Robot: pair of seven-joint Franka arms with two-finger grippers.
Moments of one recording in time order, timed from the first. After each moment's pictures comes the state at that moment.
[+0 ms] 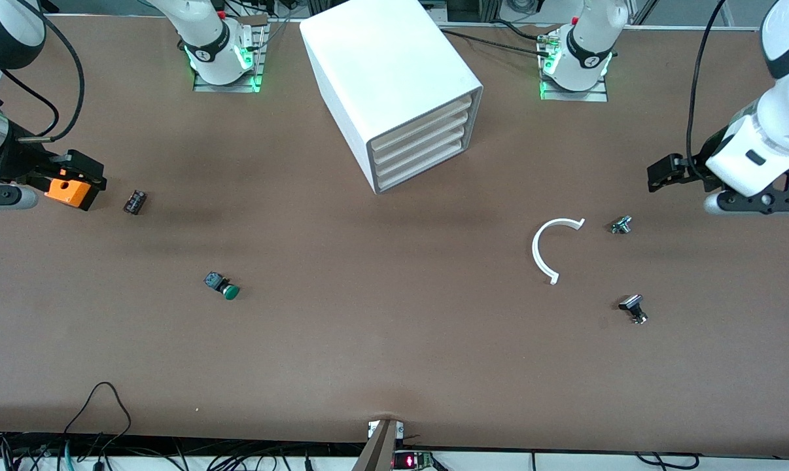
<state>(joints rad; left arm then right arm) 0.07 0.12 -0.15 -1.59 0.03 1.60 -0.10 0.10 0.09 -0.10 -1.60 -0.02 1.65 -0.04</state>
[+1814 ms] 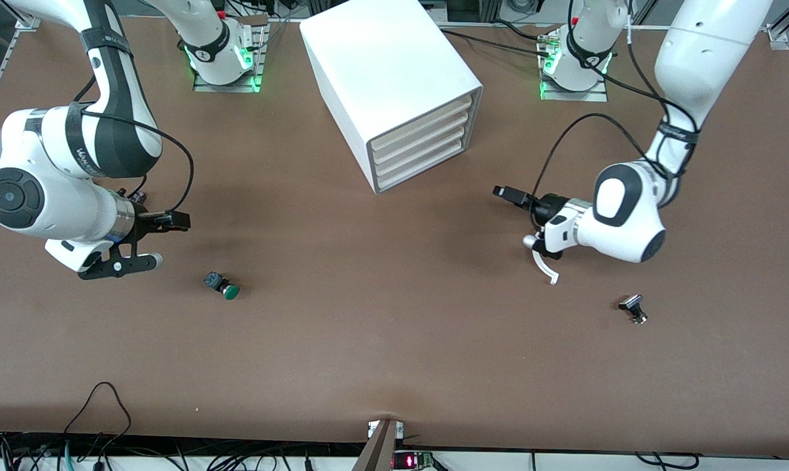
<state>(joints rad) 0.05 0.57 -0.27 -1.94 -0.76 1.85 0.53 0.20 0.38 -0.08 -1.56 -0.02 1.73 -0.05</state>
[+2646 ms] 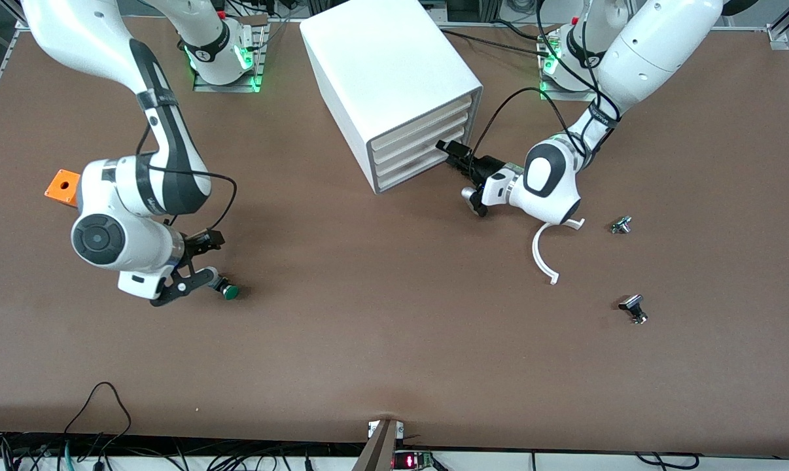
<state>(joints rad) 0.00 0.62 -0.44 -2.14 -1.02 1.94 0.81 0.24 0.59 -0.08 -1.57 -0.02 1.97 -0.49</state>
